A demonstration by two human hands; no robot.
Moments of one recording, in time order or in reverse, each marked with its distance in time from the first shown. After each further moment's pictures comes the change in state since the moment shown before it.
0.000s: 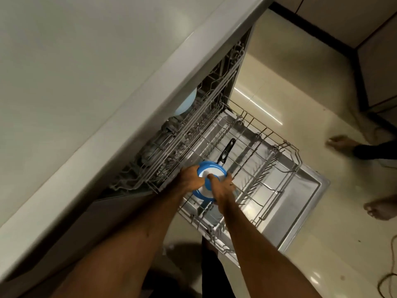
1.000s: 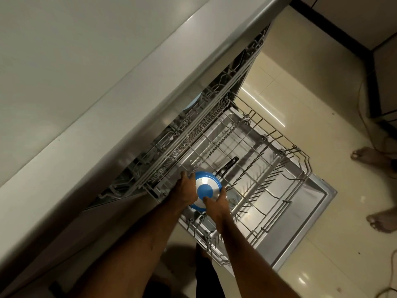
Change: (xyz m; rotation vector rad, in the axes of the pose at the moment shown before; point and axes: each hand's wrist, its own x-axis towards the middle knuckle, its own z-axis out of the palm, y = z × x) left_hand 0.057 -0.048 0.051 0.293 0.000 -0.019; right_hand 0.038 0.057 0.016 -0.082 -0.091 -0.021
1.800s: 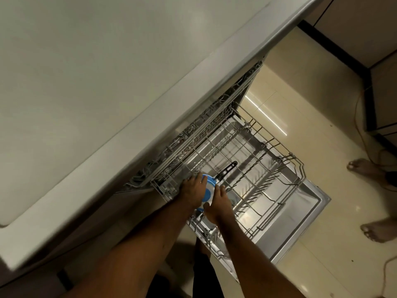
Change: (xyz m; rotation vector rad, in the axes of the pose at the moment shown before) left_hand -0.052 0.022 -0.025 0.505 0.052 0.194; right_hand -0.040 -0.021 -0.014 -0.831 -0.034 -0.350
